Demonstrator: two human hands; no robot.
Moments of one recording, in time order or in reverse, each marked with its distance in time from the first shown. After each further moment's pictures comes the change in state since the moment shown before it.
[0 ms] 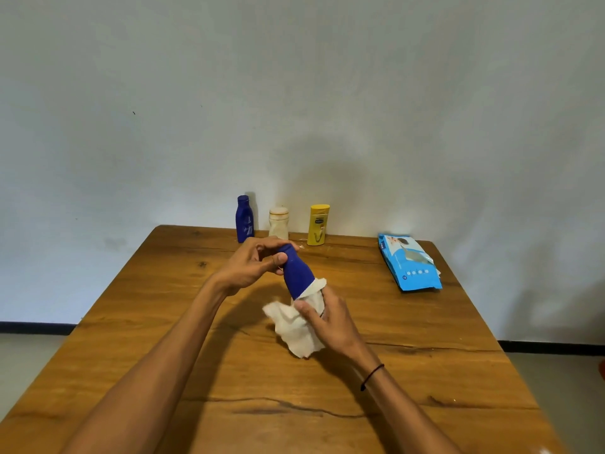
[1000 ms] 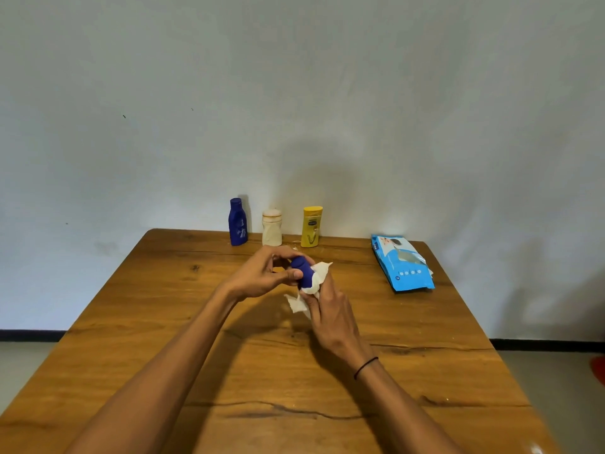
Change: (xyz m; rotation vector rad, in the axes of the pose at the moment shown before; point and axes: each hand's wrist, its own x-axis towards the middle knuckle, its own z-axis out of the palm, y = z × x) left_hand 0.009 0.011 0.028 0.259 -0.142 0.010; right_hand 0.006 -0.008 -0.010 -0.475 0.197 -0.086
